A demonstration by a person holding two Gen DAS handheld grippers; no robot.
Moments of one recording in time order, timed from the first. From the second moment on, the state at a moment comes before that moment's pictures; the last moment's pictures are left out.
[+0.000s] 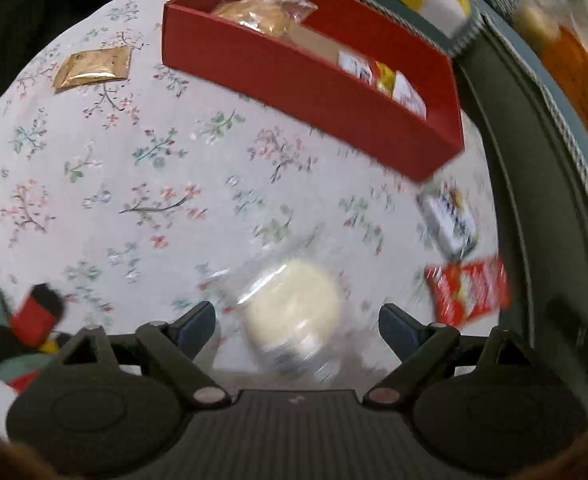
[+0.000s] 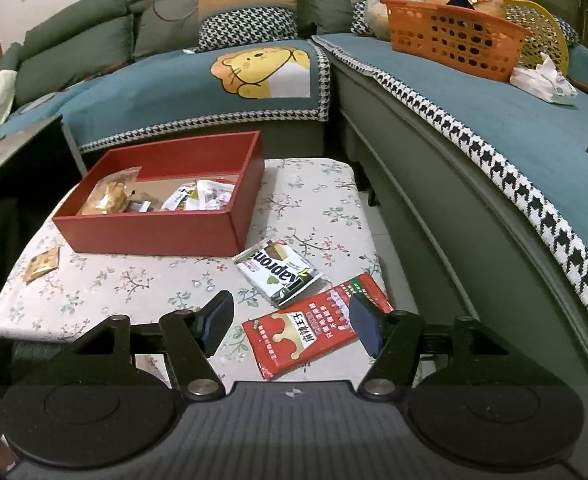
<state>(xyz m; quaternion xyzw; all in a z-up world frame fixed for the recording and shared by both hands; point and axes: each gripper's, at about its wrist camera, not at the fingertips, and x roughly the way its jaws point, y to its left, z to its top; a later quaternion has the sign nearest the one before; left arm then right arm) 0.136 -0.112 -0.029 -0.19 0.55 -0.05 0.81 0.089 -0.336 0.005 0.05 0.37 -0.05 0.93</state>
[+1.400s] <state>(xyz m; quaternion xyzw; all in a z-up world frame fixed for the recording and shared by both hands) 0.134 -0.111 -0.054 0.05 0.54 -0.12 0.83 0.171 -0.350 -0.077 0.16 0.50 -0.17 0.84</state>
